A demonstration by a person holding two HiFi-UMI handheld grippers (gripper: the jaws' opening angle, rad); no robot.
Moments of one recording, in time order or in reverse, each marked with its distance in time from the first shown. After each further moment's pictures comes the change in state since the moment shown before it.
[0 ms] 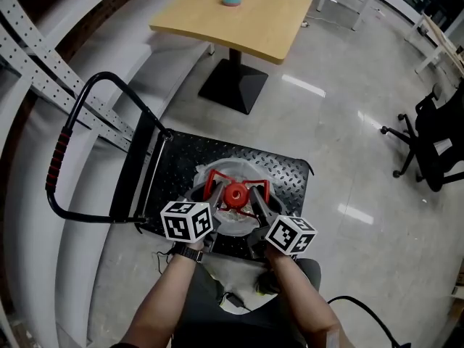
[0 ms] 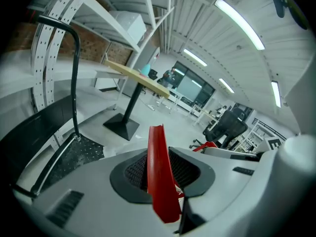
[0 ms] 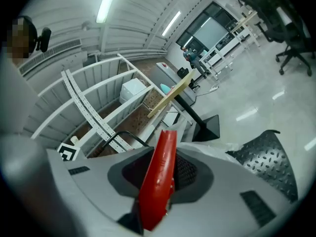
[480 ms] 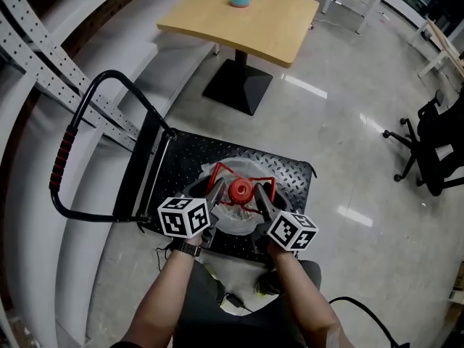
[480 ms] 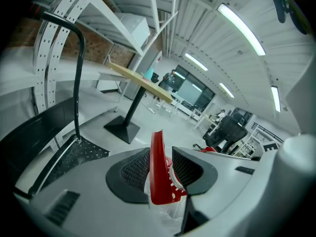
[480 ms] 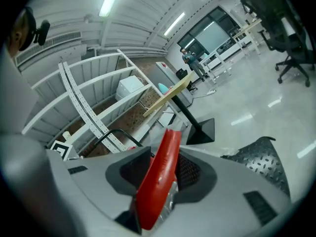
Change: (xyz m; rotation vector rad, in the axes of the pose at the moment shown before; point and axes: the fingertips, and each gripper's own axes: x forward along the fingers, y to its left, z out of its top) left arm -0.004 0.025 0.020 -0.031 -0.042 -0.012; right arm 0.019 -0.008 0.005 -0.056 0.002 -0.072
